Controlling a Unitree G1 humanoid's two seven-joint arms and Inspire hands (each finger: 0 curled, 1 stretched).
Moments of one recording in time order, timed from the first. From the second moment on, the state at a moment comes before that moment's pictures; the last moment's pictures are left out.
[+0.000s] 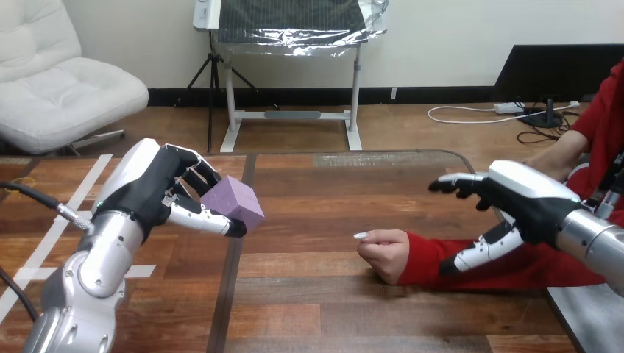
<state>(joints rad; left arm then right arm) -0.25 0.46 -0.10 0.02 0.40 0.31 -0.20 -0.52 -0.68 0.18 0.82 -0.53 -0.54 0.29</state>
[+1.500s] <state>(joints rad) -0.25 0.46 -0.10 0.02 0.40 0.31 -0.20 -0.62 -0.66 0.39 0.99 -0.70 -0.47 0.22</state>
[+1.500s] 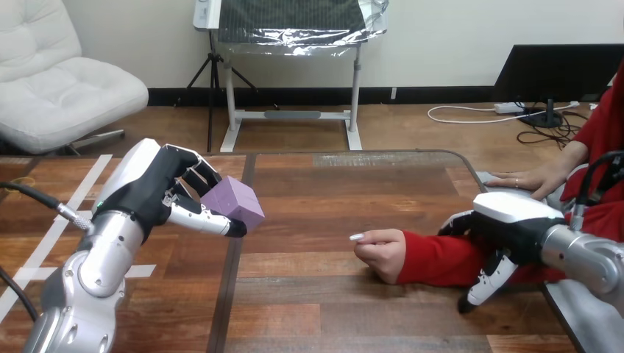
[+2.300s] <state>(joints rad) -0.25 0.46 -0.10 0.02 0.40 0.31 -0.20 -0.66 -0.63 0.44 1.04 -0.73 -0.47 0.11</state>
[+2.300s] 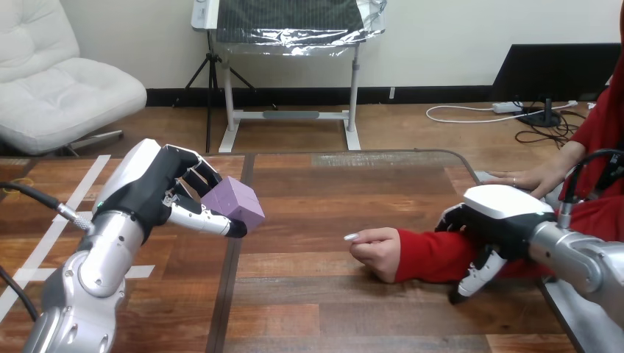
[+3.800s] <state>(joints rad) -0.25 0.46 -0.10 0.02 0.39 0.31 -0.20 -0.67 -0.59 0.47 1.10 -0.74 -0.50 -0.01</state>
